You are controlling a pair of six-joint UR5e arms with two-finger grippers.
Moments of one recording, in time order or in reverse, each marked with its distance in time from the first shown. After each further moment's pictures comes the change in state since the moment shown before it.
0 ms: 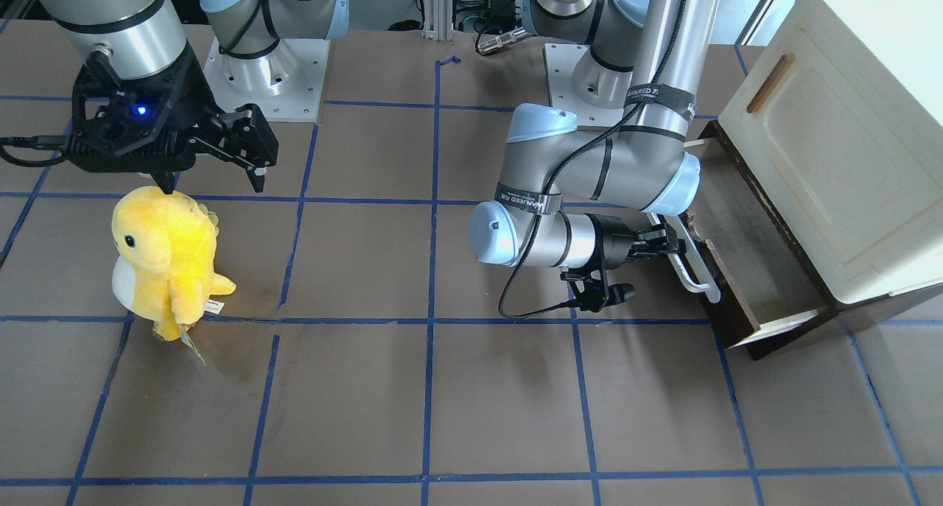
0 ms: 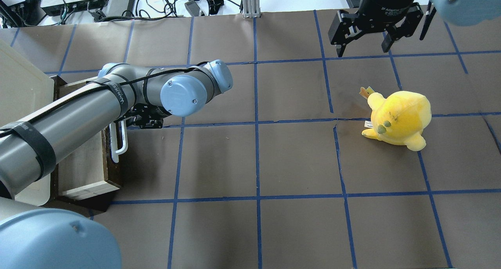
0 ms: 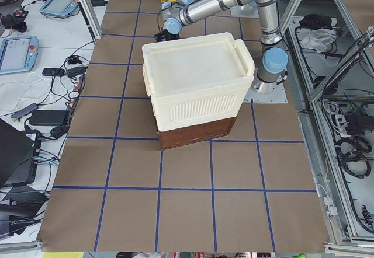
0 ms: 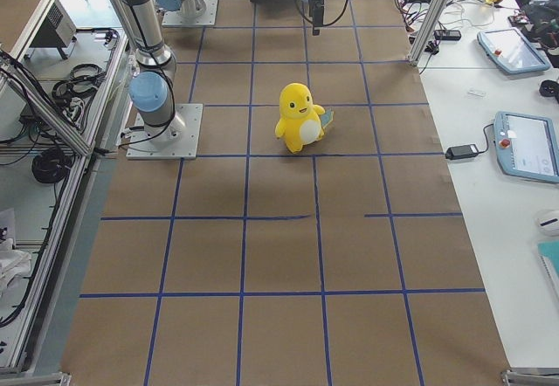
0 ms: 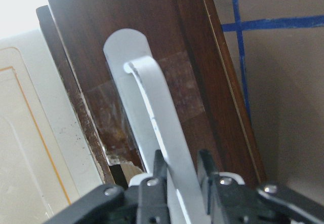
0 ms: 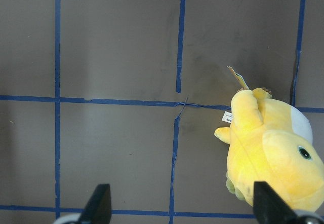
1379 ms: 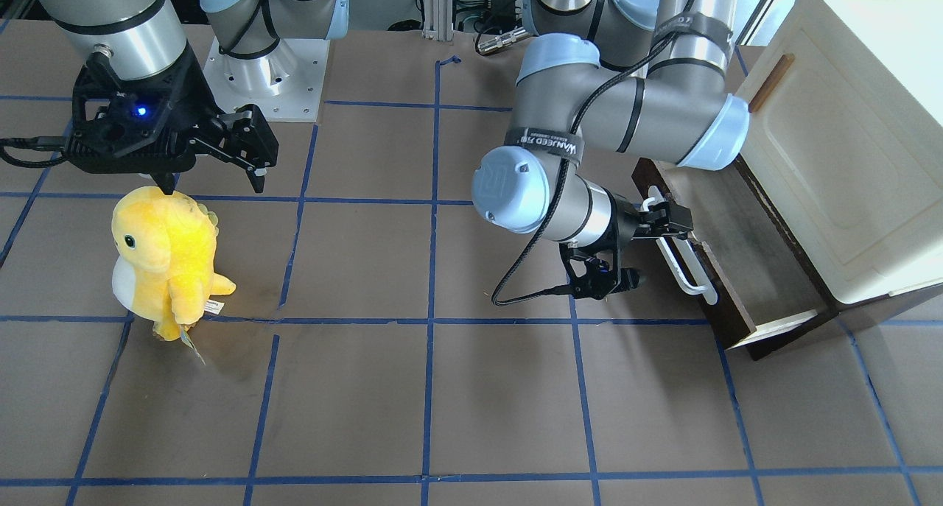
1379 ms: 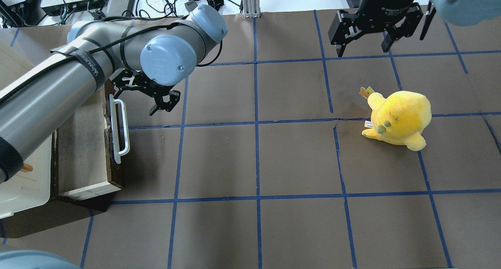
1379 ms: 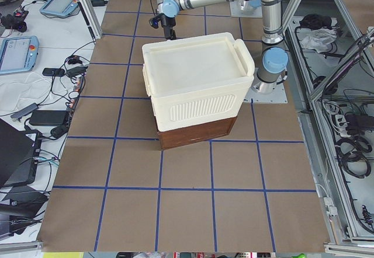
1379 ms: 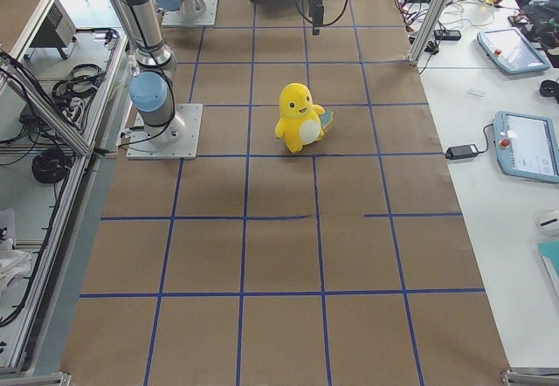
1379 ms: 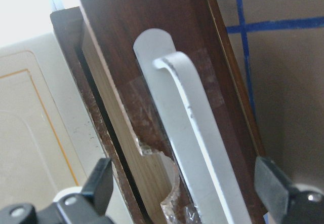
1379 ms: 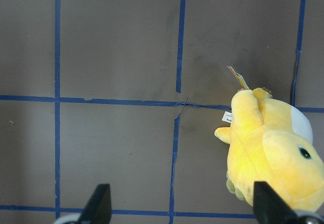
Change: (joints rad) left arm 0.005 0.102 0.209 0.003 -0.376 0.217; right arm 0.000 0.000 0.000 0.000 0.000 0.000
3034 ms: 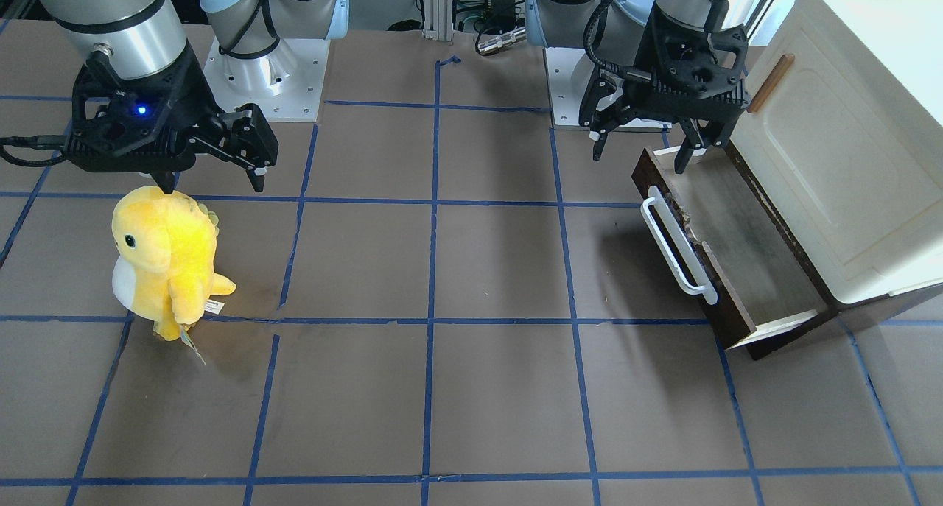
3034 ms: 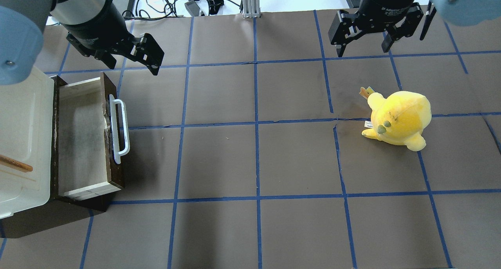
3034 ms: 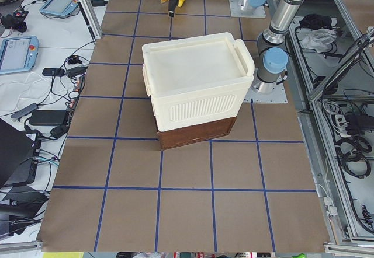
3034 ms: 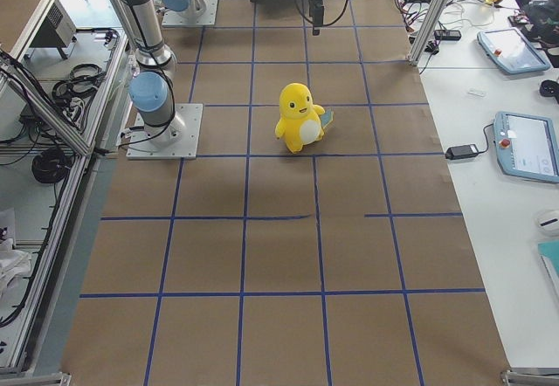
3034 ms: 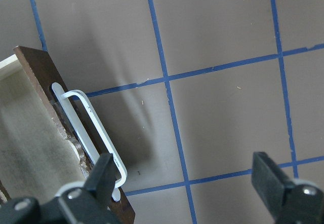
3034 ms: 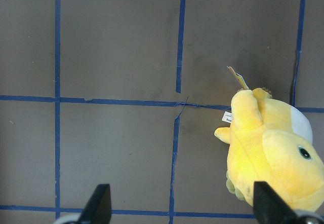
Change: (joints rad) left arm 0.195 0.404 -0.050 0.238 -0.639 0.524; right arm 0.000 0.000 0.000 0.000 0.000 0.000
